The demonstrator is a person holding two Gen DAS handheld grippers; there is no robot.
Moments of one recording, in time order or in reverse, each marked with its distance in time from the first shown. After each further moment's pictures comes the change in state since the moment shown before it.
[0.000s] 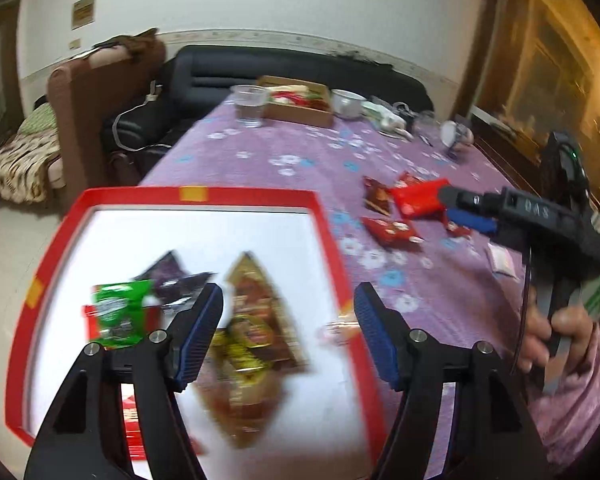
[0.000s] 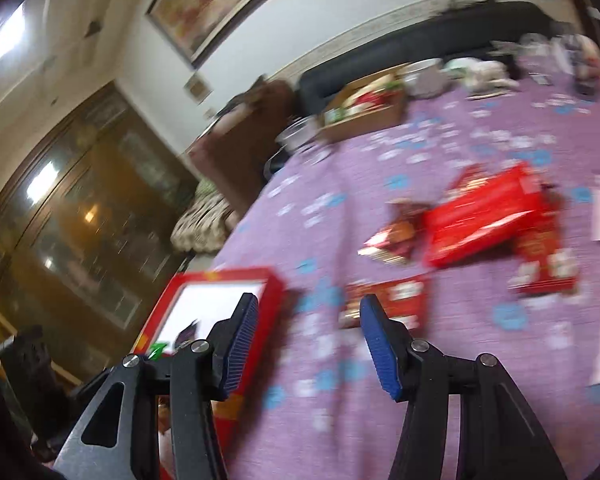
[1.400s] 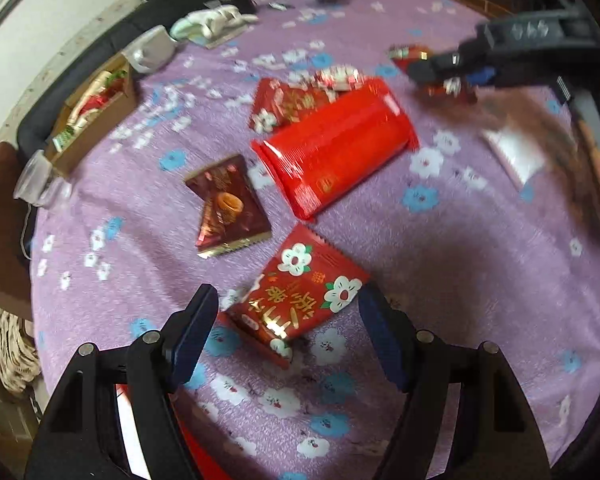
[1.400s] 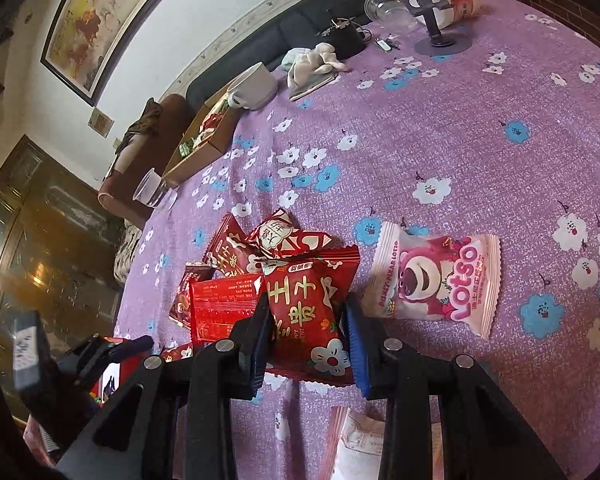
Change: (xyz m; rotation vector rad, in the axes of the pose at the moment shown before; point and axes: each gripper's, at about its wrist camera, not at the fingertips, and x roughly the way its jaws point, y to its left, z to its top) left arm 0.168 -0.145 0.058 0.697 0.374 -0.078; right arm -0.031 -0.165 0.064 0.247 0.076 -0.211
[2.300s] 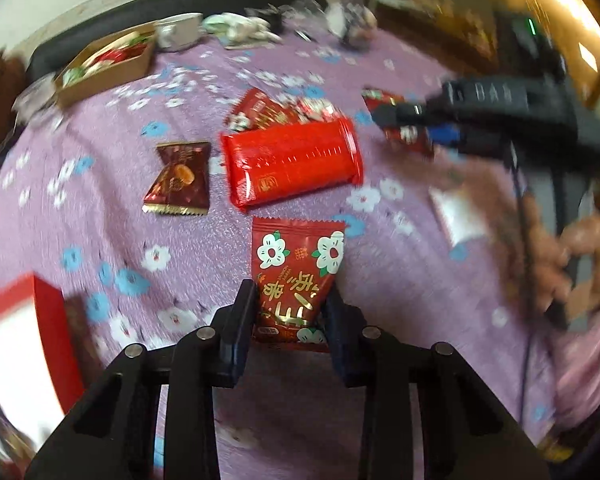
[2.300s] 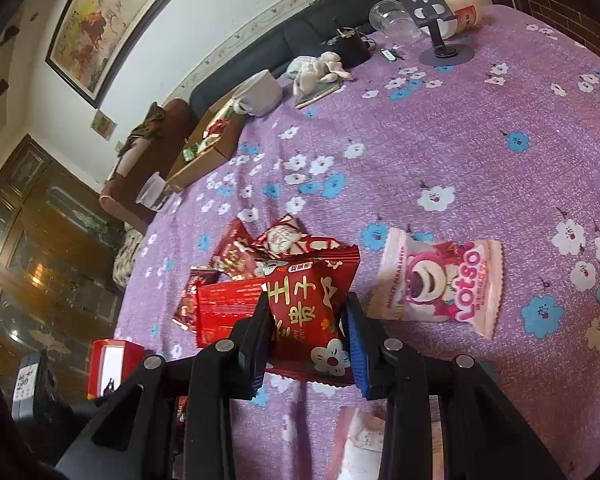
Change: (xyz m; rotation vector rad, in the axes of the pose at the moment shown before) left arm -0.027 -0.016 -0.024 -0.378 -0.157 -0.173; right arm -0.004 0.006 0.000 -0.014 -0.030 0.010
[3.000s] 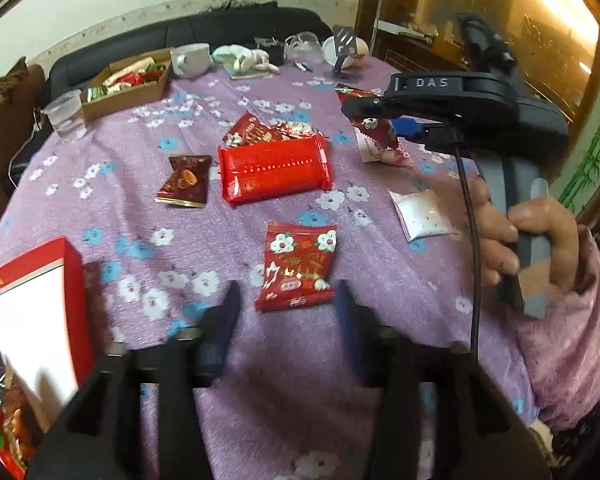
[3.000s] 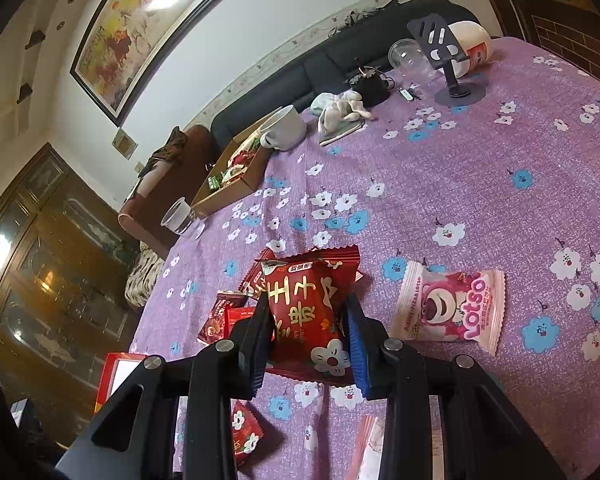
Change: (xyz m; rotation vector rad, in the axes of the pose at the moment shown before) left arm -0.035 -0.028 -0.023 0.013 -0.086 0.031; right arm -0.020 0.010 0.000 -0.033 -0.124 0.042
